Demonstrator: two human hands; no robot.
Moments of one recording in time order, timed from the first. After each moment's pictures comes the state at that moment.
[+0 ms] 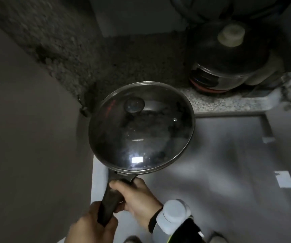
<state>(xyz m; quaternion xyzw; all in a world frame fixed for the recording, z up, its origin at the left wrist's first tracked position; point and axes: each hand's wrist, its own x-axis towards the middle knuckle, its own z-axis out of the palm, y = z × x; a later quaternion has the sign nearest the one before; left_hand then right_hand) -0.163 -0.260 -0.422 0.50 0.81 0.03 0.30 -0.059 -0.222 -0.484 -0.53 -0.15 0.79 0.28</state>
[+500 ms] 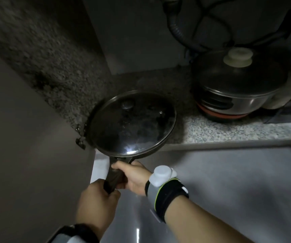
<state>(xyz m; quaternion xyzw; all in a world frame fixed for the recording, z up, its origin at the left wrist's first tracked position) -0.160 -0.132 -0.526 0.56 0.79 0.13 0.21 -0.060 -0.062 -0.583 -0.46 -0.21 0.81 0.30</state>
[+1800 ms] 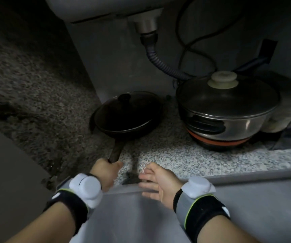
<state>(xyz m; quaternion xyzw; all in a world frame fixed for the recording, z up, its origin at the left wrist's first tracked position) -0.094 0.055 -0.579 0.47 0.75 0.23 0.39 0.068 0.010 -0.616 -0.52 -0.20 0.74 0.38</state>
